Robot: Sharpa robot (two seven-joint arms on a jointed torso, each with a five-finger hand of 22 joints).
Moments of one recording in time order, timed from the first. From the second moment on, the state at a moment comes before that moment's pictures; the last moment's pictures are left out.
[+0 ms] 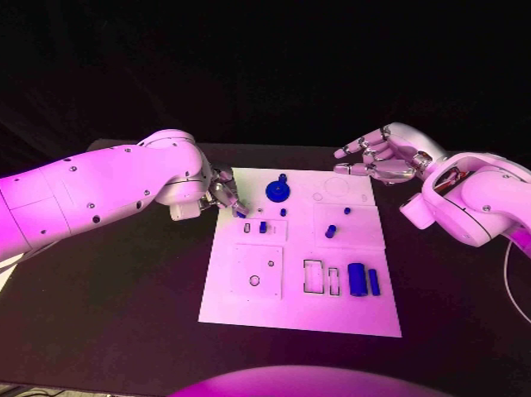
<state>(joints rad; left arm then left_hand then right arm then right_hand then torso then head) 1.33 -0.69 -0.04 1.41 -0.97 0.23 -0.66 1.27 -0.09 0.45 0.18 0.20 0.95 0.06 0.50 0.71 1.34 -0.02 1.10 1.05 1.47 -0.08 1.57 1.31 0.03 1.47 0.03 1.46 1.31 1.28 -0.98 -0.02 1.68 -0.89 -0.36 0.03 1.25 -0.07 0.11 0.05 0.27 1.00 0.15 0.07 0.07 1.32 0.06 1.12 1.24 1.47 -0.02 1.50 1.31 0.04 1.47 0.08 1.47 1.31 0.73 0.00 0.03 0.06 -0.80</state>
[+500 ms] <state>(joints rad) 1.29 -0.70 -0.04 1.45 -1.01 0.20 -0.63 1.26 -0.10 0.47 0.17 0.20 0.95 0.06 0.51 0.71 1.35 -0.03 1.10 1.05 1.47 -0.08 1.57 1.31 0.03 1.47 0.03 1.46 1.31 1.28 -0.97 -0.02 1.67 -0.89 -0.36 0.03 1.25 -0.07 0.11 0.05 0.27 1.00 0.15 0.07 0.07 1.32 0.06 1.12 1.24 1.47 -0.02 1.50 1.31 0.04 1.47 0.08 1.47 1.31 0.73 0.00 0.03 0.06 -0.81</state>
